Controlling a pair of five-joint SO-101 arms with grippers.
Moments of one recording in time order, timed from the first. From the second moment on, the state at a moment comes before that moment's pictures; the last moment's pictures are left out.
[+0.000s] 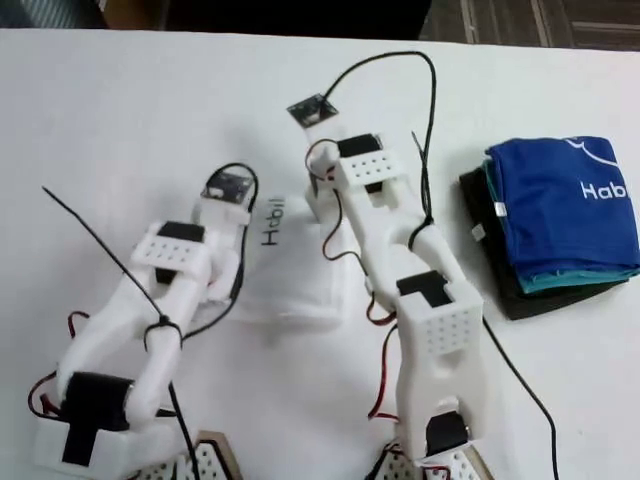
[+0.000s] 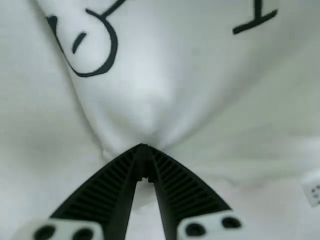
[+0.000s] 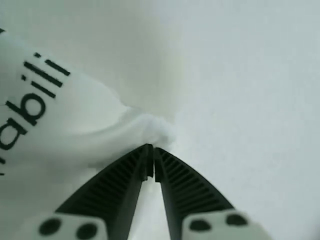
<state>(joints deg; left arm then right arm) 1.5 -10.3 45.5 59.7 0.0 -21.1 36.2 -17.2 70.6 15.0</state>
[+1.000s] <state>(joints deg) -1.8 -28.3 57.1 59.6 -3.0 -19.3 41.5 -24.2 71.5 15.0</state>
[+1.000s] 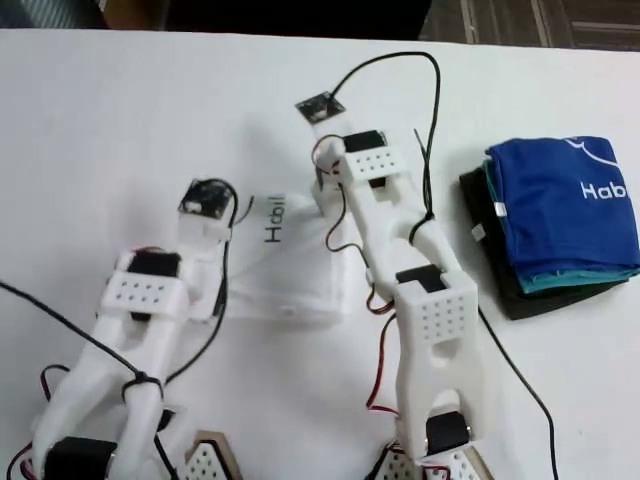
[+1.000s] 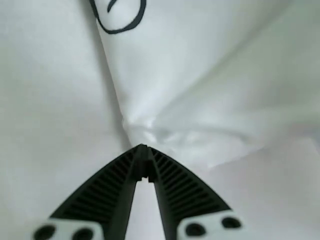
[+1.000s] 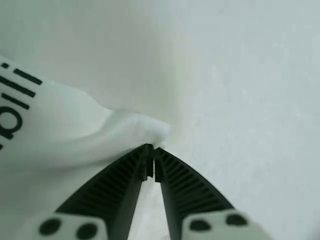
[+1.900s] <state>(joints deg) -0.1 -29.1 48.0 66.9 -2.9 -17.1 40.4 -40.6 81.3 15.7</state>
